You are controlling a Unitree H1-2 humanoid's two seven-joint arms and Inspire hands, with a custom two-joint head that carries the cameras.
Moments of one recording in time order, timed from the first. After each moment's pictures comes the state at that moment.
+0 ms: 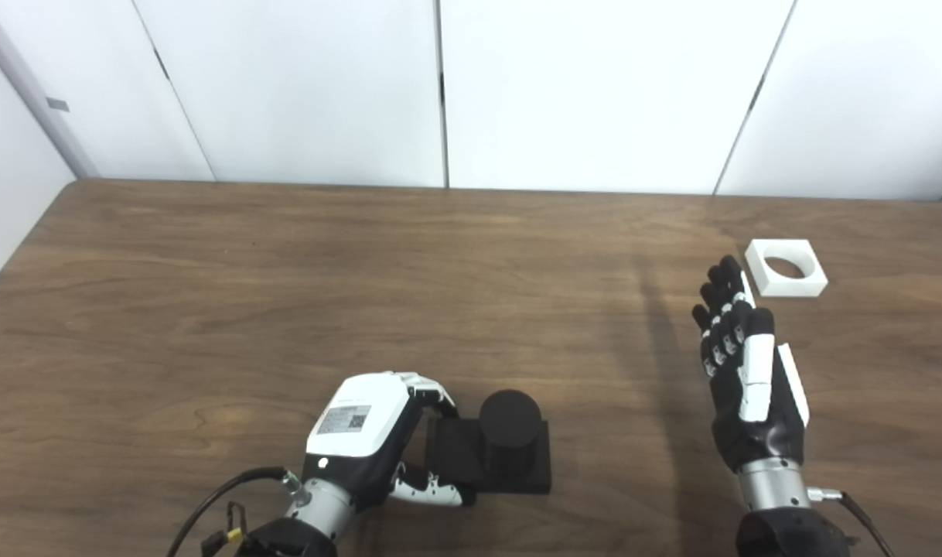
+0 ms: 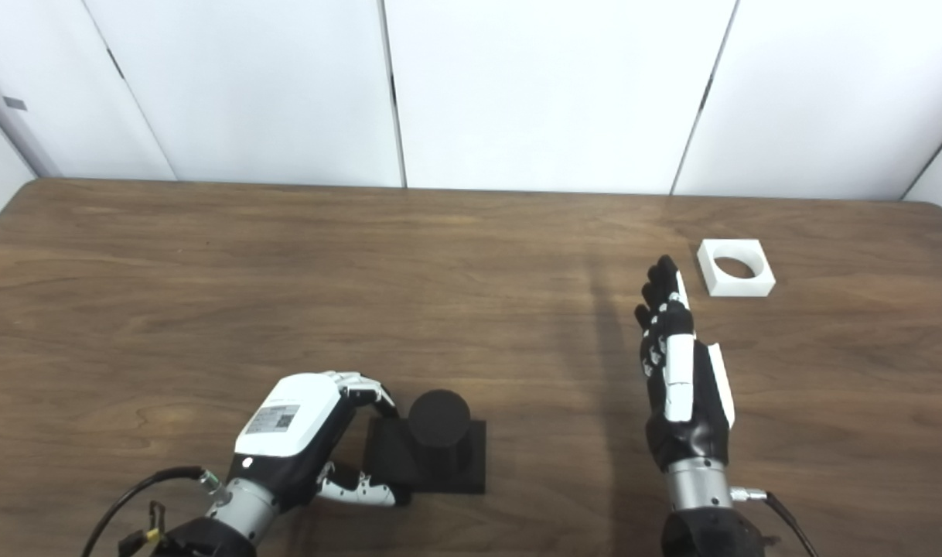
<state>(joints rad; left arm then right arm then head) 0.12 0.22 -0.42 -0.49 1.06 0.26 -0.40 0.18 -0.01 -0.01 -0.36 0.12 0.06 -0.07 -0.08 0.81</state>
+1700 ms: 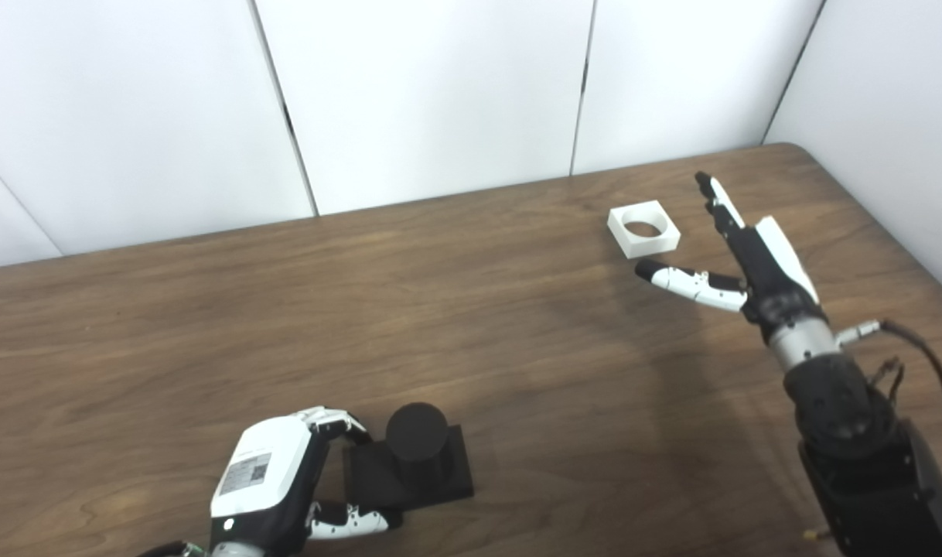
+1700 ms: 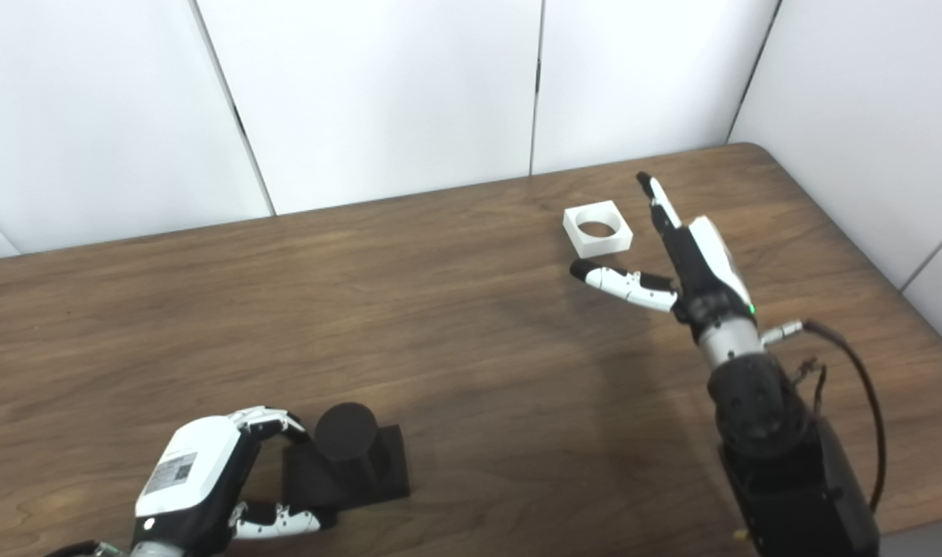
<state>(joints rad) 0.13 0.24 -0.38 -0.45 0.99 0.22 -0.35 -0.02 -0.40 -0.13 -0.45 -0.42 0.48 0.09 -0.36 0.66</state>
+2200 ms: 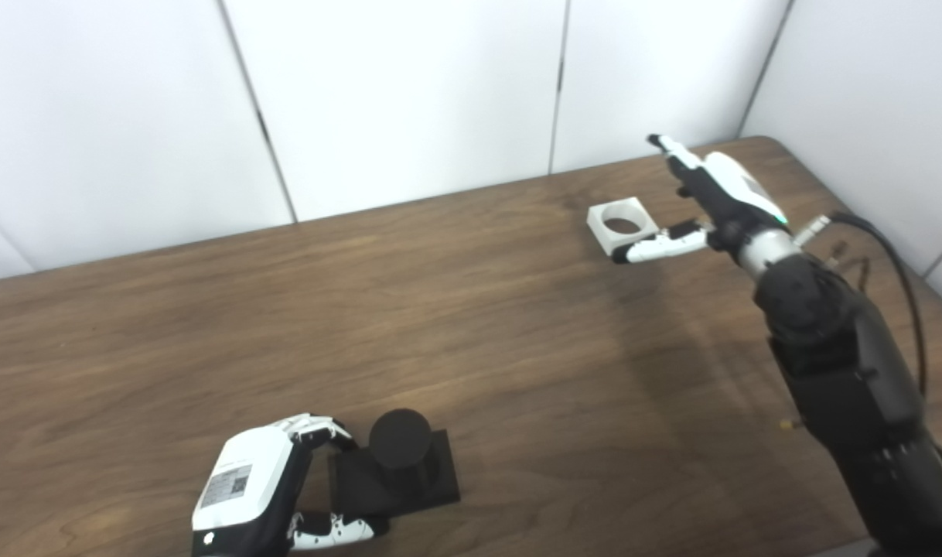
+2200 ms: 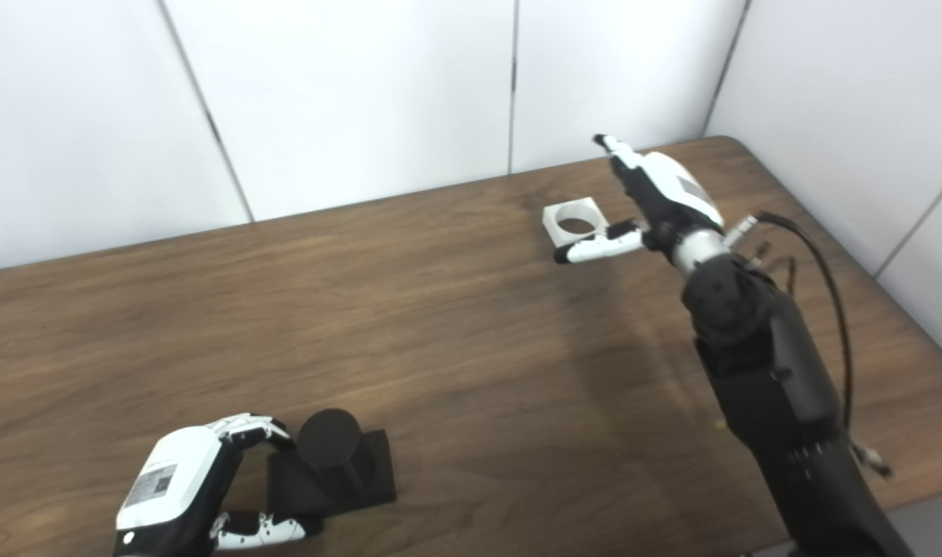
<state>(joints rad) 0.13 0.26 -0.37 -0.42 0.94 0.18 -0.31 -0.24 -0.51 -0.09 -0.26 -0.65 0.48 0.37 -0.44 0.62</state>
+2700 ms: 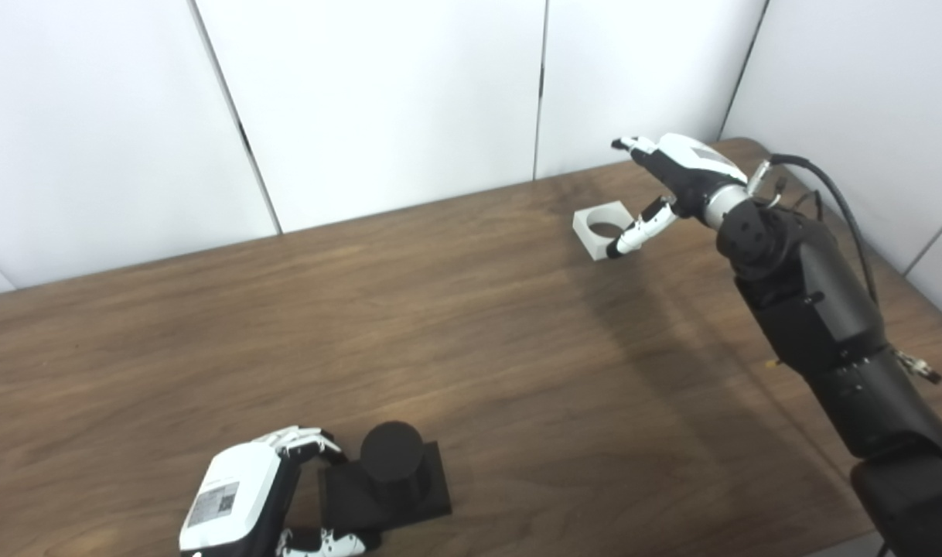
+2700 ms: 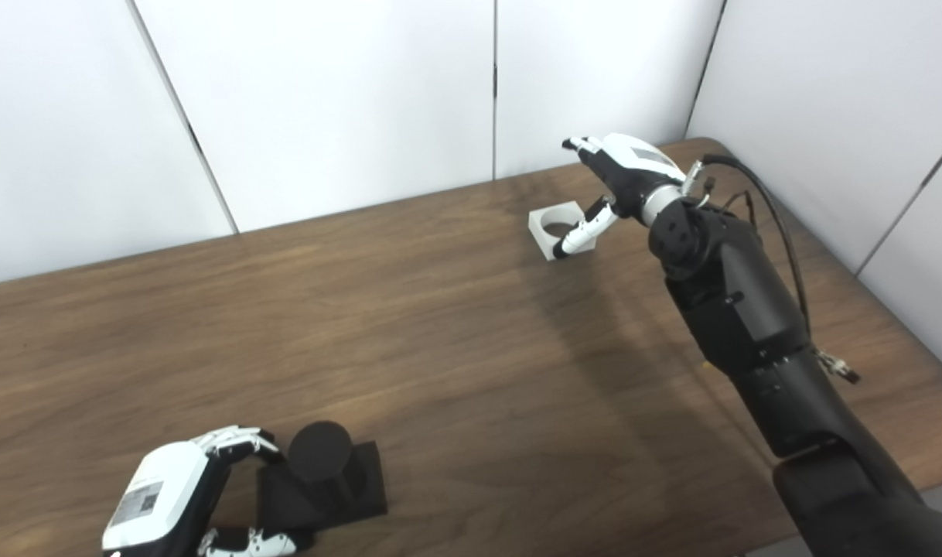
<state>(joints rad) 0.13 0.27 -0.37 -0.40 0.93 0.16 -0.28 -0.43 -0.59 0.02 -0.05 -0.78 0.48 0.52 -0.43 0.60</state>
